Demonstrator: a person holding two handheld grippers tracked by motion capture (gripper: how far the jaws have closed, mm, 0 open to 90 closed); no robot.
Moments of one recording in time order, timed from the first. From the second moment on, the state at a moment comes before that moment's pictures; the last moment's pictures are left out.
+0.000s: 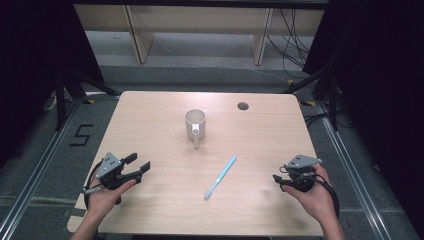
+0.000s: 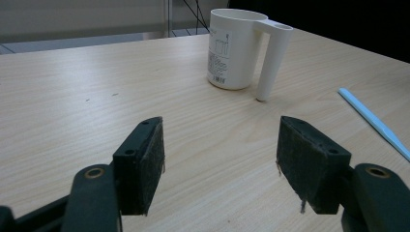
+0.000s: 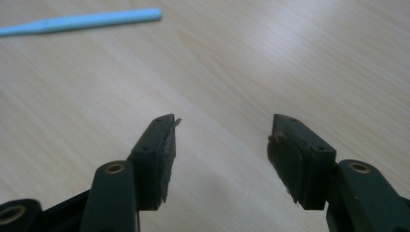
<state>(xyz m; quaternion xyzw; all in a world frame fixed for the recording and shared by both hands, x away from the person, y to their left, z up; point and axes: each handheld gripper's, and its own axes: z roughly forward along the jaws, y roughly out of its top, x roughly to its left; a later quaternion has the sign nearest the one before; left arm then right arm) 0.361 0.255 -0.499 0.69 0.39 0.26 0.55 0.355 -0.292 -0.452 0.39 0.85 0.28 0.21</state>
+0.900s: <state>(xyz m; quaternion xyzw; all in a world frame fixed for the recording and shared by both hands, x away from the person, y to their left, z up) 0.364 0.259 -0.502 0.72 0.39 0.24 0.52 0.387 -0.221 -0.447 0.20 0.97 0.07 0.08</state>
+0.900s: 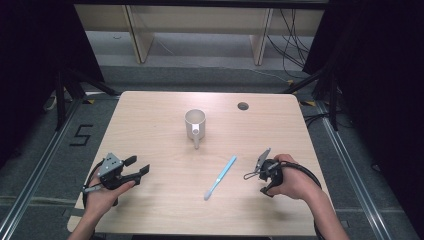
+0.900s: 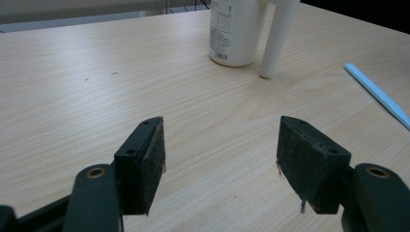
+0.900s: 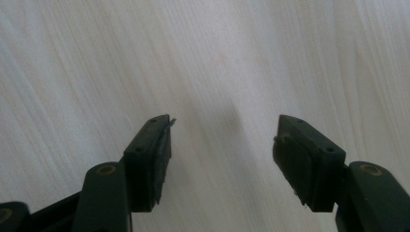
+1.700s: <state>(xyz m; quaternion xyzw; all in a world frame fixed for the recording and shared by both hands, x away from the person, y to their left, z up) 0.365 0.260 -0.501 0.72 0.39 0.24 0.52 0.408 -0.175 -0.447 0.16 0.98 0.06 0.09</state>
